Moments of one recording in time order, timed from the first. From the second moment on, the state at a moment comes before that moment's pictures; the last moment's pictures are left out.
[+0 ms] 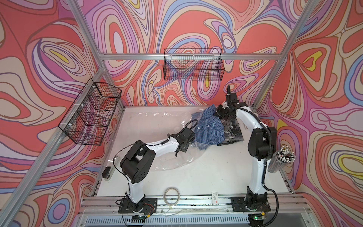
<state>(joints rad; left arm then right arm) -0.71 1.84 1.19 -0.49 -0.36 -0.25 0.11 2.14 1.92 -0.73 -0.39 0.71</state>
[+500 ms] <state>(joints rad) -0.54 1.43 1.17 -0.45 -0.16 -0.27 0.10 2.16 1.72 -0.52 -0.37 0.81</state>
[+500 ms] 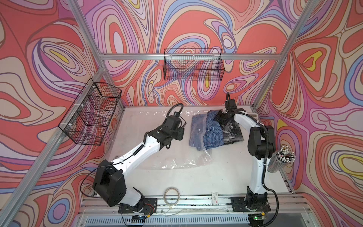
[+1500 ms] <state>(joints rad) -0.10 1.99 1.39 -0.57 0.03 -0.43 0.16 2.16 1.70 -0.32 -0.37 1.03</state>
